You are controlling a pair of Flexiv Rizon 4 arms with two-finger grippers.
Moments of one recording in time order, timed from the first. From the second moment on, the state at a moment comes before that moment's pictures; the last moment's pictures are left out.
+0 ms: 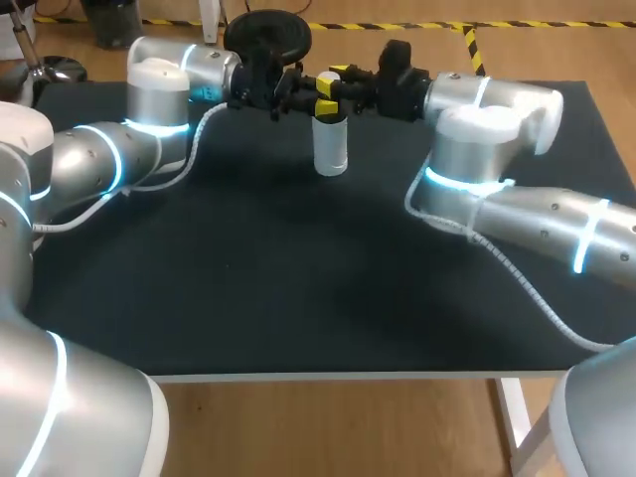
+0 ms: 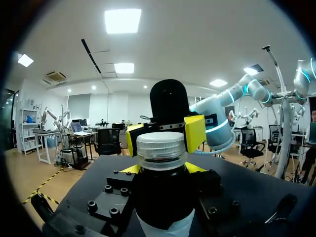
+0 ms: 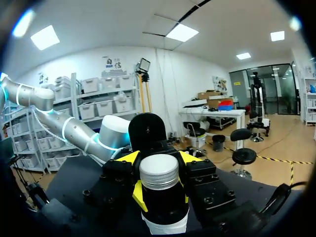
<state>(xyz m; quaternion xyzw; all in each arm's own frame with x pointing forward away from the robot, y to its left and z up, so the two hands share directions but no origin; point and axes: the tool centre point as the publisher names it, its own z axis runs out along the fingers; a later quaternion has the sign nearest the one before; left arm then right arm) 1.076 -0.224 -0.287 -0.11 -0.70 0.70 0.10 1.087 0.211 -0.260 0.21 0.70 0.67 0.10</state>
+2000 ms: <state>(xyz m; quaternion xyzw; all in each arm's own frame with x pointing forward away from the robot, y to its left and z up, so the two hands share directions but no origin) 1.067 -0.222 -0.286 -0.12 -0.69 0.70 0.11 1.063 0.211 -0.254 -0.13 0.72 0.67 -0.16</state>
